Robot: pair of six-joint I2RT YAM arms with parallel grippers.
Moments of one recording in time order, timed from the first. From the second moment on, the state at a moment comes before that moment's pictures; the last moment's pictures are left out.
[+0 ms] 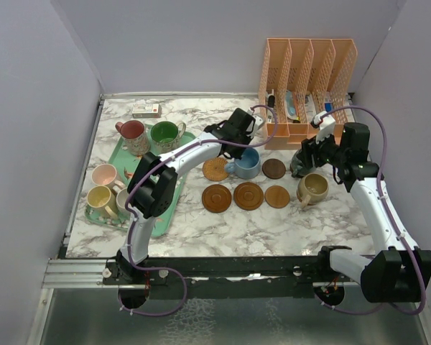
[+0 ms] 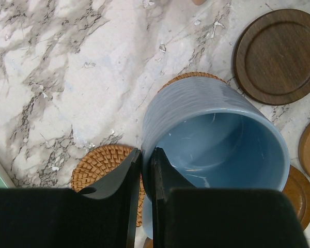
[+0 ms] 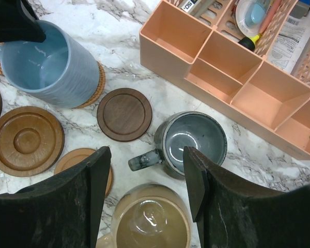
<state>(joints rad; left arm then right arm) -0.72 2.09 1.76 -0.54 -0.04 0.00 -0.02 1.12 0.92 -0.36 -0.44 -0.37</state>
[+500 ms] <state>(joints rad) -0.72 2.09 1.76 -0.54 -0.06 0.00 -0.02 1.12 0.92 -0.36 -0.44 -0.37</state>
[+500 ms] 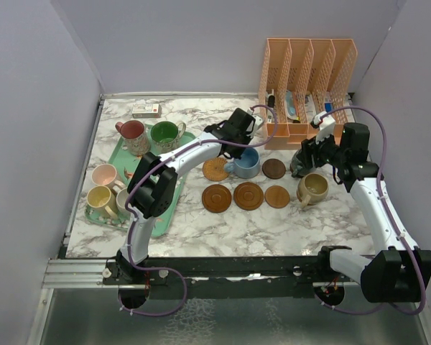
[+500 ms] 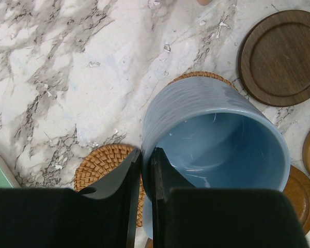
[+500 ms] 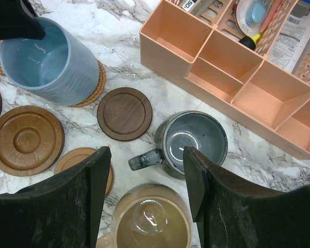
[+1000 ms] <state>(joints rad) -0.72 2.10 1.81 -0.56 -0.07 0.00 -0.02 1.12 0.92 -0.36 -0.44 -0.37</state>
